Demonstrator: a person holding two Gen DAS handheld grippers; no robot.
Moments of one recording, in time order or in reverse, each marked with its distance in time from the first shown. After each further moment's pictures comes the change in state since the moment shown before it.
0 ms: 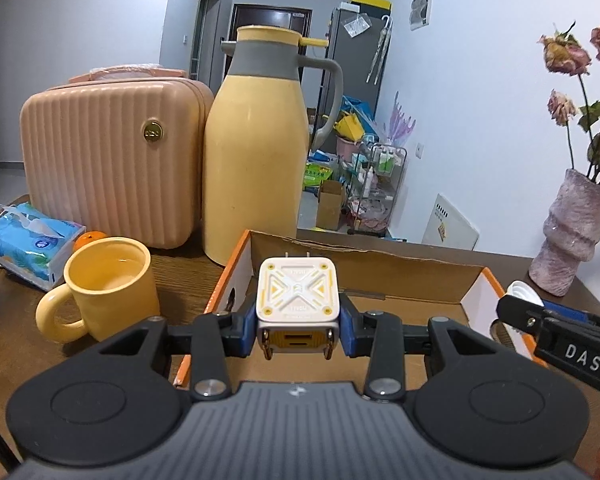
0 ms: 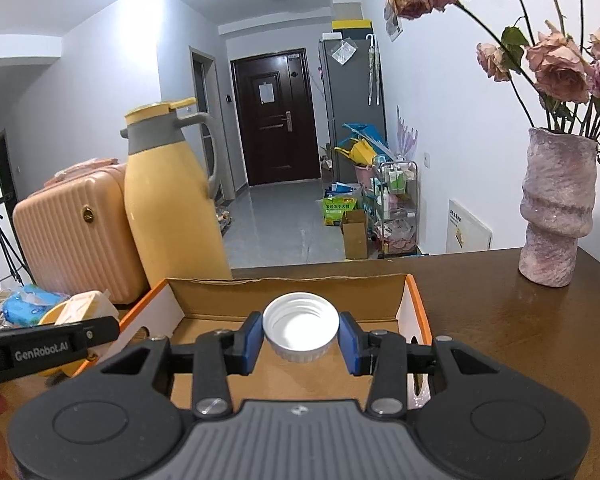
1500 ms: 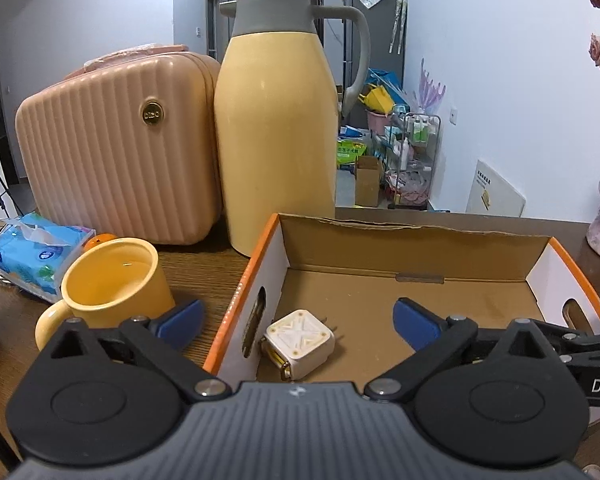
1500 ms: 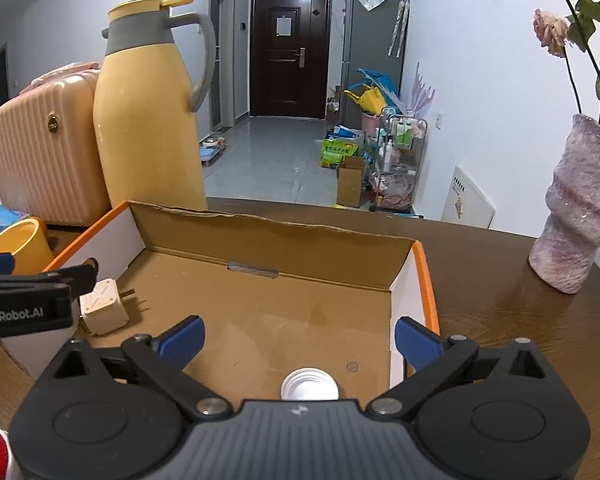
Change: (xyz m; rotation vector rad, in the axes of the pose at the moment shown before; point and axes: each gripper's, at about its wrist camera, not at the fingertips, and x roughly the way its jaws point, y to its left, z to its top) left arm 0.059 -0.003 -0.001 0.080 0.060 0.136; right arm 0.069 0.000 -0.001 -0.153 0.202 -0.051
